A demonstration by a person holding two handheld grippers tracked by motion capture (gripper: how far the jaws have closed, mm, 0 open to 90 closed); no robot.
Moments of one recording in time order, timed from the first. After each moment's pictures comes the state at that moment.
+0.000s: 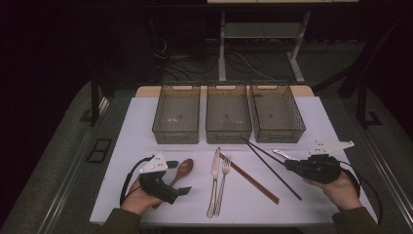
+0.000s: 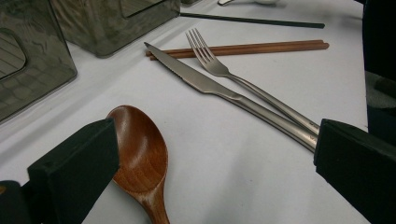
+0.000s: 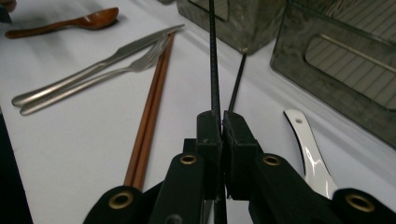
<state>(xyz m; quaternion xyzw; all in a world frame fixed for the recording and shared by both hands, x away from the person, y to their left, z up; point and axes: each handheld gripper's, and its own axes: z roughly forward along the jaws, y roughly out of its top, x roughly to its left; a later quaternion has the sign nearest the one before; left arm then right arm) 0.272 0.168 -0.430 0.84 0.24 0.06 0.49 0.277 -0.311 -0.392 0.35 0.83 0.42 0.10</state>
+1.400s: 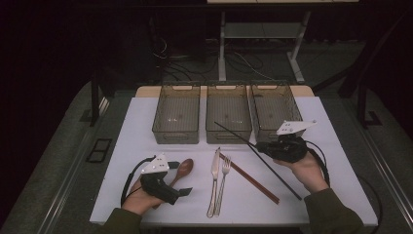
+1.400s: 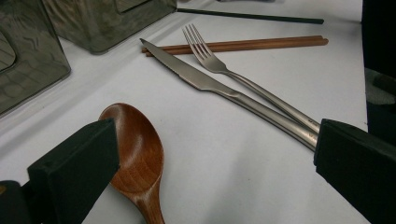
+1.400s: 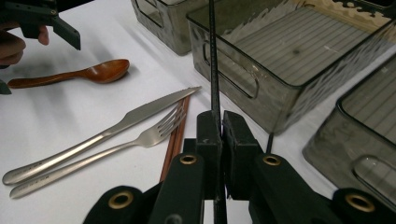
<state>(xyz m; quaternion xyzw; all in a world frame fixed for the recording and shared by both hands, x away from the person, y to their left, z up) 0.273 0.166 -0.432 0.84 0.24 0.06 0.48 0.326 -0.238 -0.374 0.32 0.83 0.44 0.10</state>
